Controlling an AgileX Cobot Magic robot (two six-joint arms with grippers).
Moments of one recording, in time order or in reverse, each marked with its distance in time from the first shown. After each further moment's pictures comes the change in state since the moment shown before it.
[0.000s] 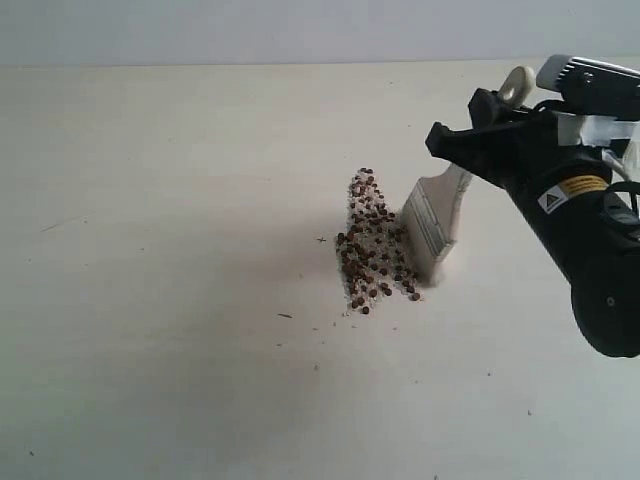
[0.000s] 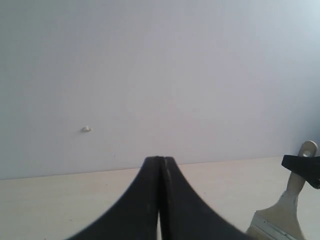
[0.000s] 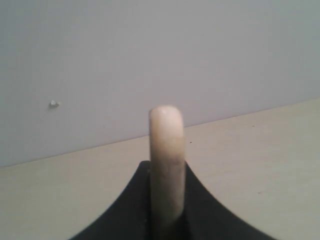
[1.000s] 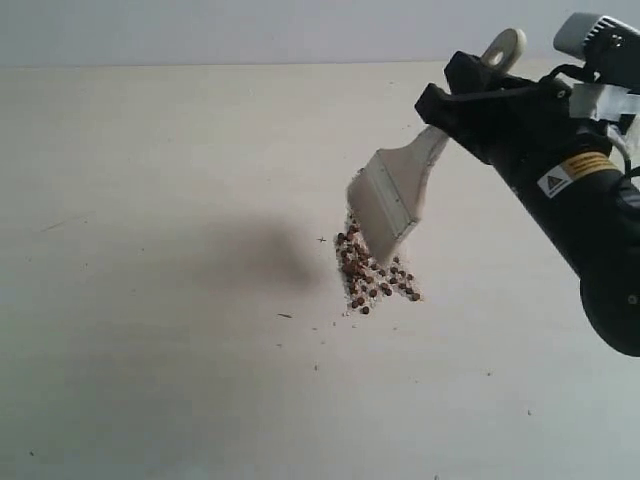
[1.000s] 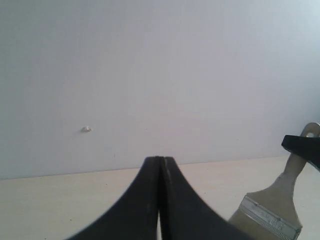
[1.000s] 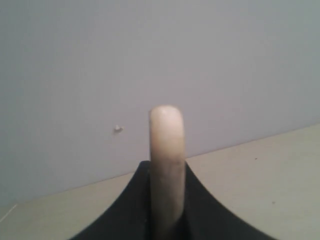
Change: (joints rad) left arm 0.000 0.000 0.000 0.002 0.000 0.000; right arm 0.040 -0.112 -0.010 -0.090 0.031 0.139
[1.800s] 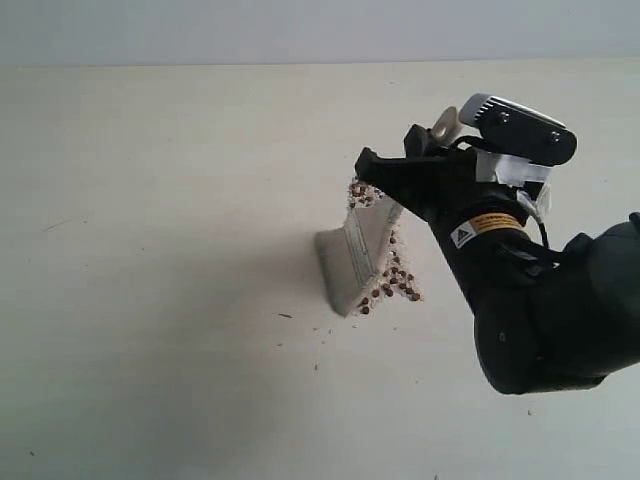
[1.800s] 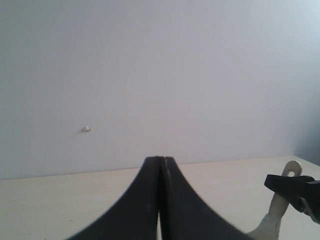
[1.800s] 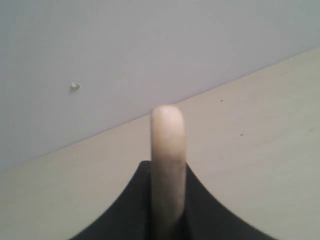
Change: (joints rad) left arm 0.000 0.000 0.000 0.000 0.000 0.000; right arm 0.246 0.241 -0.087 0.416 -0.049 -0.067
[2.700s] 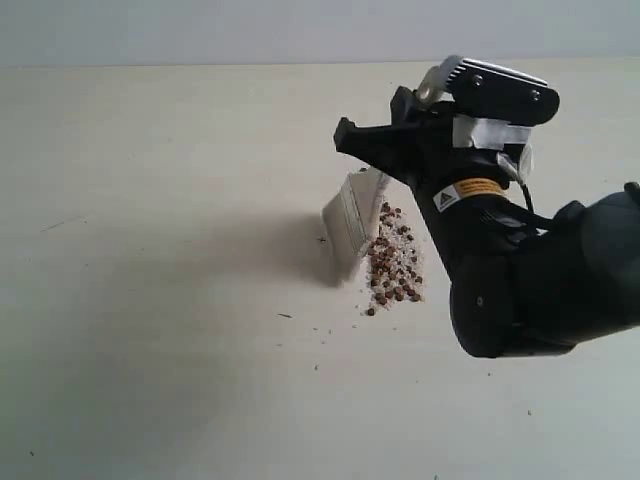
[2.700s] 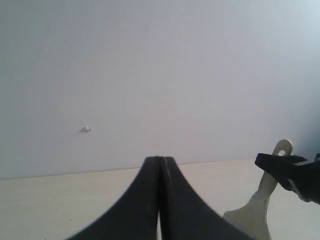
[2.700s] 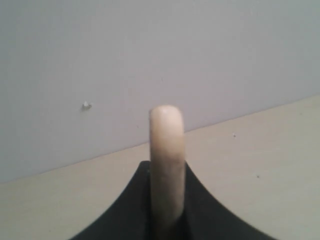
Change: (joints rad) left arm 0.000 0.000 0.000 0.000 0.000 0.002; right arm 0.001 -0.032 -0.091 0.006 0.010 -0.167
